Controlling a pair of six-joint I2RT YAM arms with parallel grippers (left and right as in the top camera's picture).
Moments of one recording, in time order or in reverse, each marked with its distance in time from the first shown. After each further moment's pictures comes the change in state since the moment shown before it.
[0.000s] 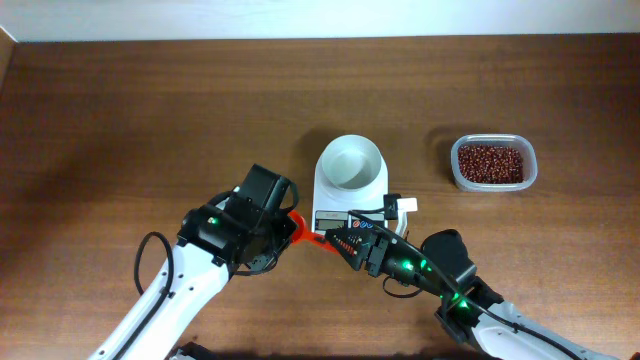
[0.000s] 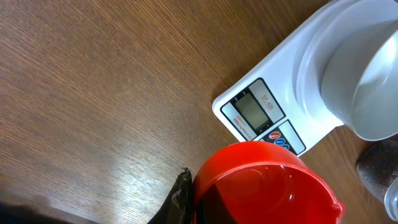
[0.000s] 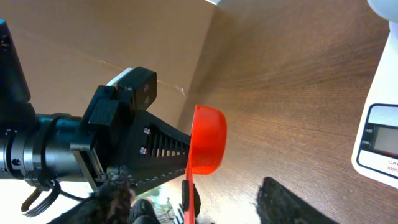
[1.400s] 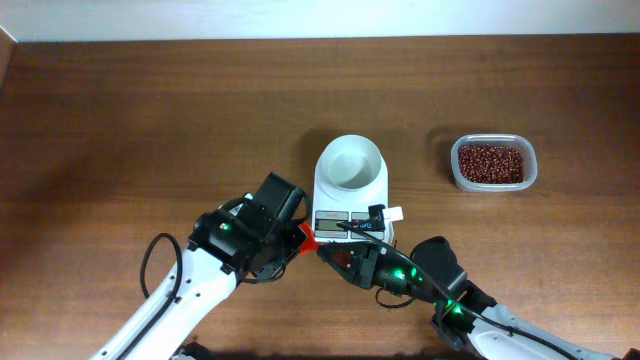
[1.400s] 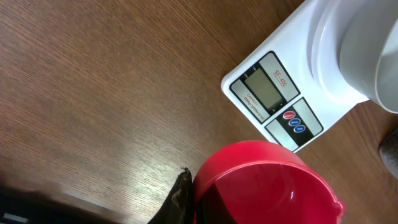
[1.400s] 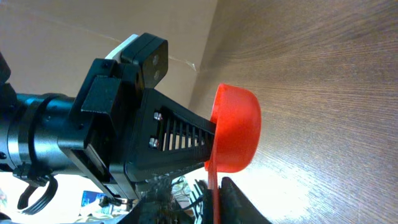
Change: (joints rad) left arm -0.084 0.000 0.004 -0.038 -0.016 -0.023; right arm 0.091 0.007 0.000 0.005 -0.014 0.061
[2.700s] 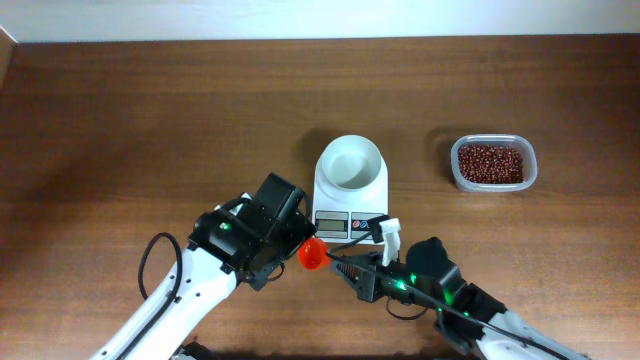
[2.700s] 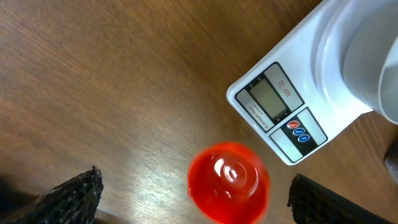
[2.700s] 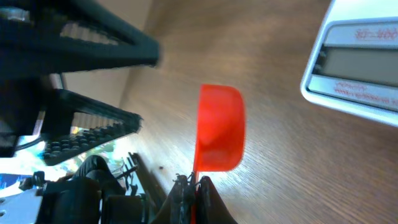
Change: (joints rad) left arm 0.000 0.001 0.005 -0.015 -0.037 -0.005; right arm 0.000 -0.108 0.011 -0.391 0.040 -0.288
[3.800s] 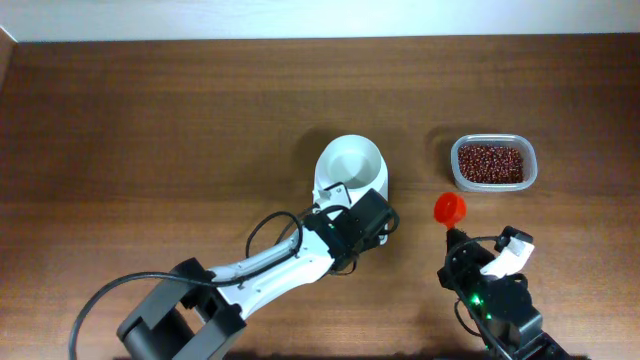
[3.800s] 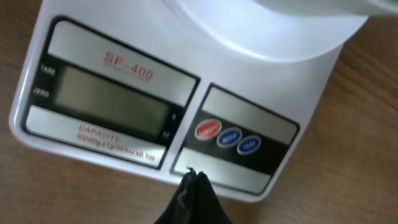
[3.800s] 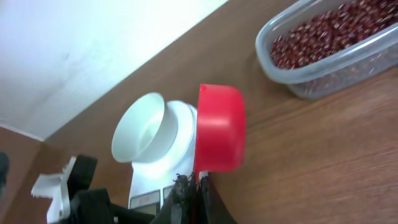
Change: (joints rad) left arm -0.303 0.464 0.002 0.591 -0.181 0.127; right arm -0.192 -0.810 0.008 -0.773 0.775 -0.030
